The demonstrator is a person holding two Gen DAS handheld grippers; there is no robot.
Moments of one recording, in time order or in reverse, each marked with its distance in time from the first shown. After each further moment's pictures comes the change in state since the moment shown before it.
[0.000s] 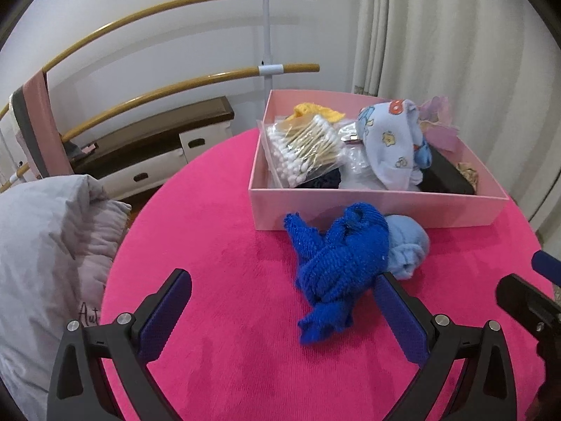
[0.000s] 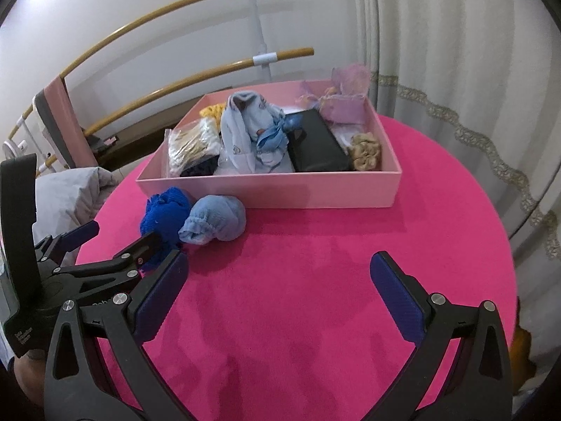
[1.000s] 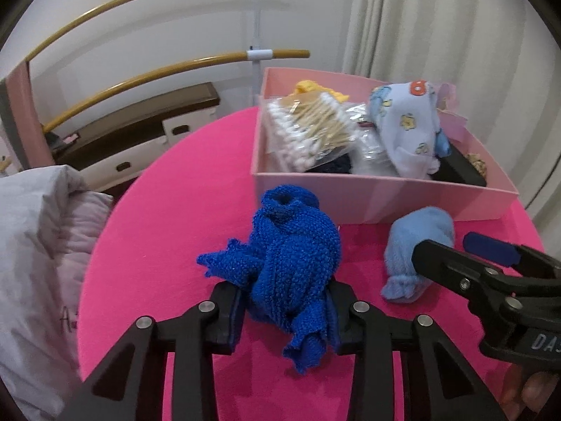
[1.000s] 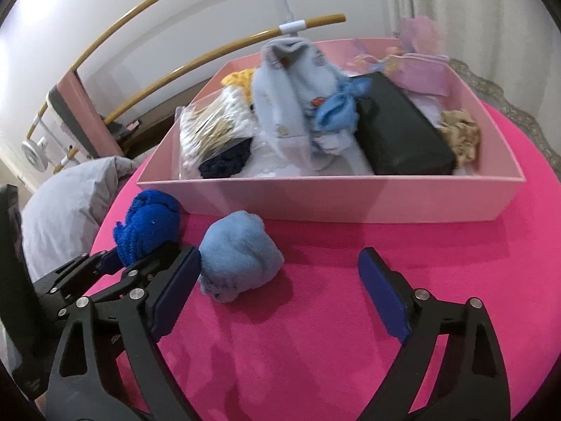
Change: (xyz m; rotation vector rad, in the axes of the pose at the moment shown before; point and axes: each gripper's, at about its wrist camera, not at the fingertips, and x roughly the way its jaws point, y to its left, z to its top) left arm 0.045 0.018 -0.001 0.010 0.039 -0.063; right arm 0.081 0.028 0.021 0.011 0.117 0.149
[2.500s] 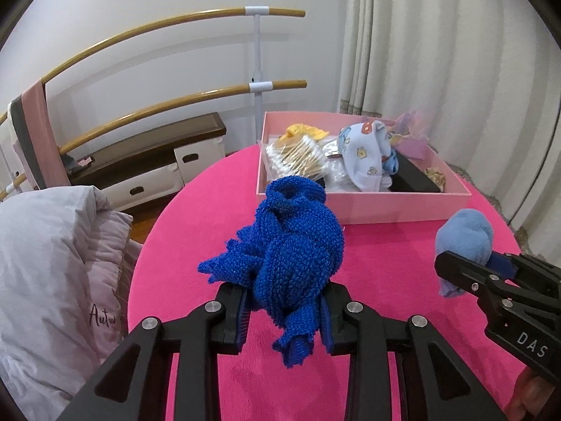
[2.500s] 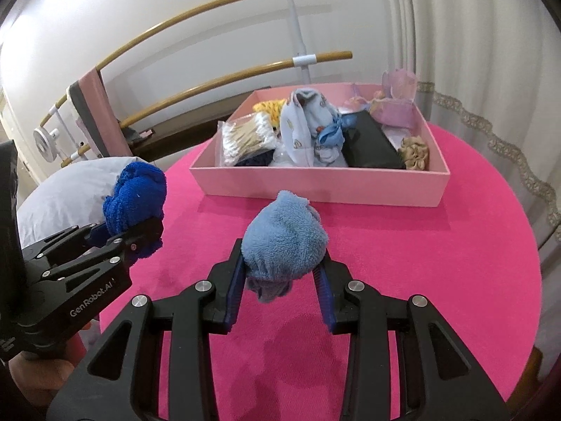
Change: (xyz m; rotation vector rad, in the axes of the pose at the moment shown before) left arm -0.138 -0.017 -0.041 0.027 -0.124 0.016; right arm -0.094 0.016 -0.044 -0.083 -0.133 -0.016
